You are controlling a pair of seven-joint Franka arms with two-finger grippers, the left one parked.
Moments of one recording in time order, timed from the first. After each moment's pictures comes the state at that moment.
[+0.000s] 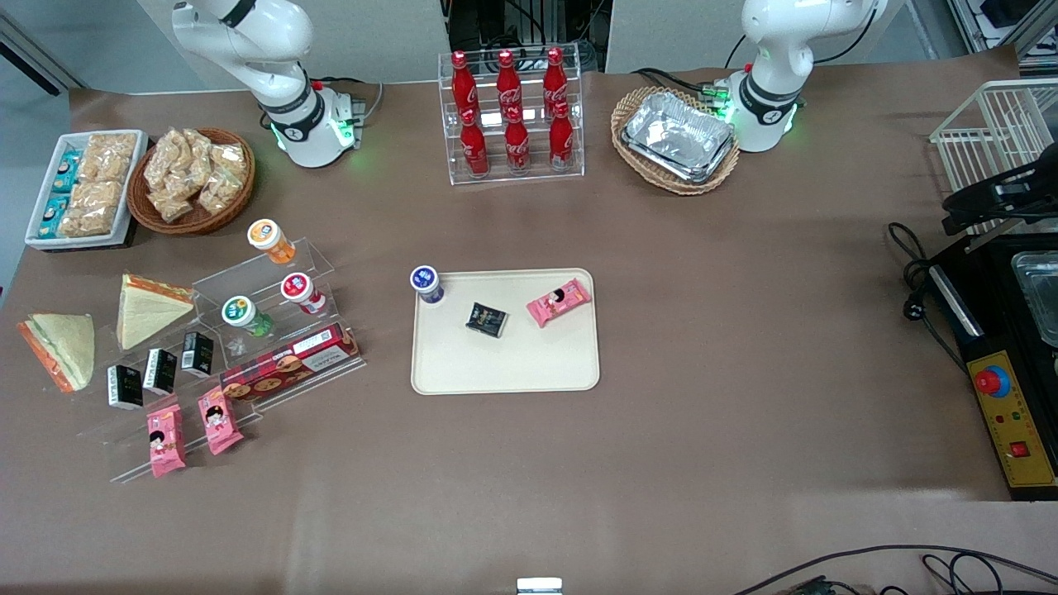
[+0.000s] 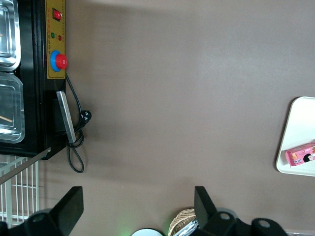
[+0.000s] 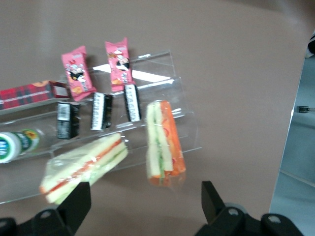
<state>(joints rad) -0.14 0.12 -0.40 -1.68 0.09 1.89 -0.74</state>
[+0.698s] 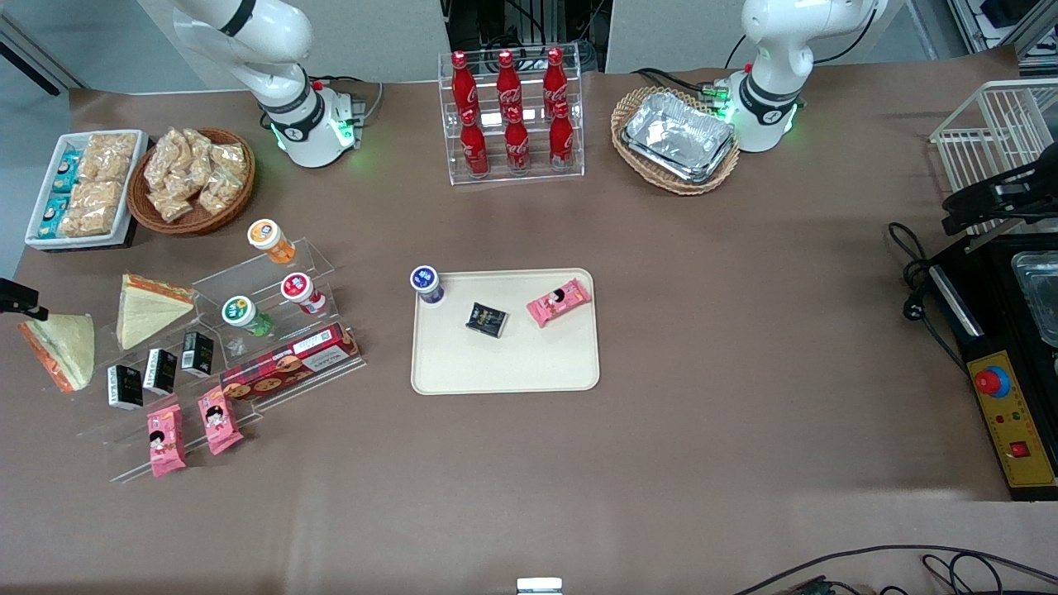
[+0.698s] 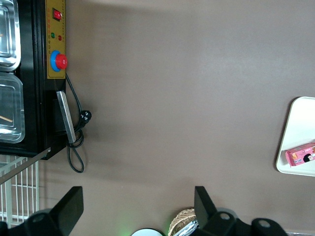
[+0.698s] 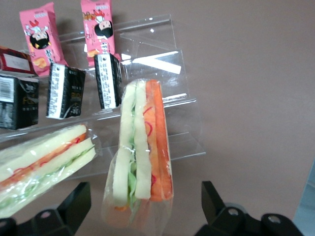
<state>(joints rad) -0.20 0.25 -0.40 -1.79 0.15 2.05 -0.89</state>
